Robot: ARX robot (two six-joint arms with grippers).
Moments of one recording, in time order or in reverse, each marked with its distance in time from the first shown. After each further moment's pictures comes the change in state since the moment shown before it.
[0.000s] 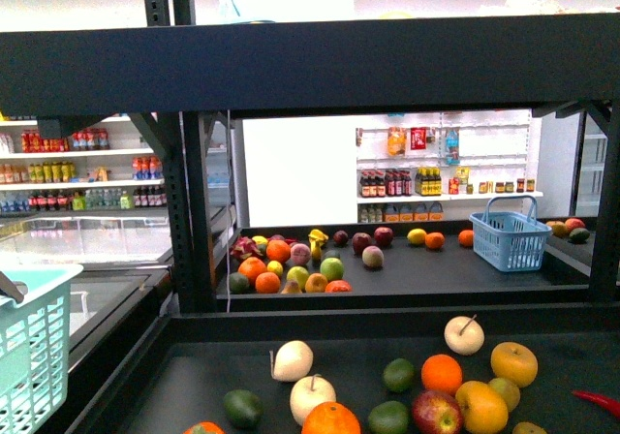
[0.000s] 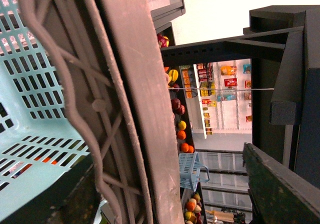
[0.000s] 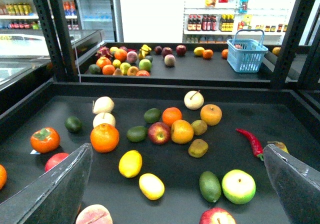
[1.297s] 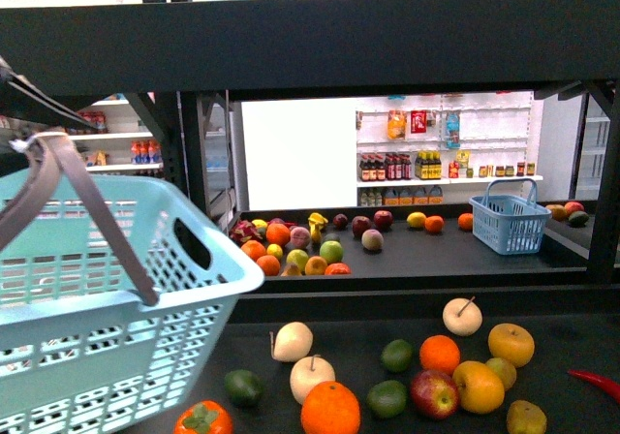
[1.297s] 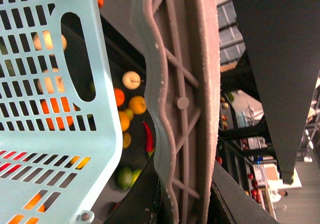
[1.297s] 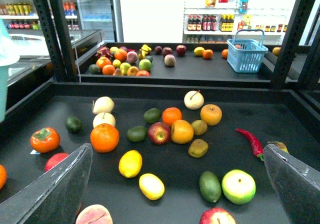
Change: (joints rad) left arm -0.333 -0.253 -0.098 -0.168 0.272 0.323; right arm 0.000 0.000 0.000 0.000 0.000 0.000
